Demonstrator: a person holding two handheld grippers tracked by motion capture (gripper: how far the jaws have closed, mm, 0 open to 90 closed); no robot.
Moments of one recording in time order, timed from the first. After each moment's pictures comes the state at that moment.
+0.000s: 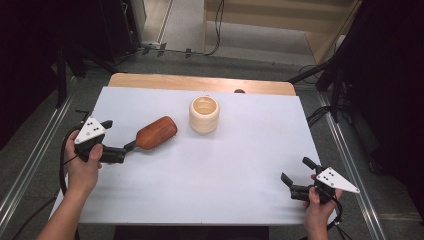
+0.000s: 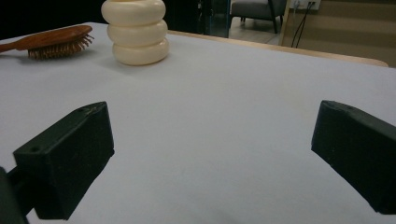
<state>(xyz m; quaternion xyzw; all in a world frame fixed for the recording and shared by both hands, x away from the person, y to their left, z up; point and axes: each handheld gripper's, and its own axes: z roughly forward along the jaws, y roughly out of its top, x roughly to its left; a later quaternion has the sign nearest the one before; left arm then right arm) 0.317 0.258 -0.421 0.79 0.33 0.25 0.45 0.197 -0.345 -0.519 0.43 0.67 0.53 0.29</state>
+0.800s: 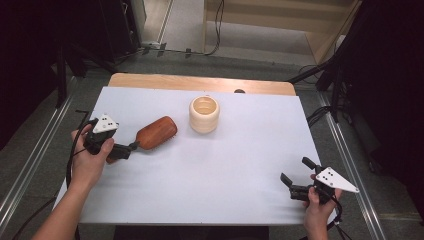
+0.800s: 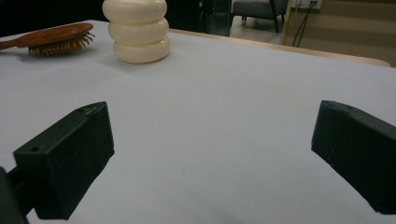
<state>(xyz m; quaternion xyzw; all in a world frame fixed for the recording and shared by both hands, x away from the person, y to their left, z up) 0.343 0.249 -0.436 0.84 0.35 0.21 0.35 0.198 -0.345 -0.519 0.43 0.67 0.52 0.29</state>
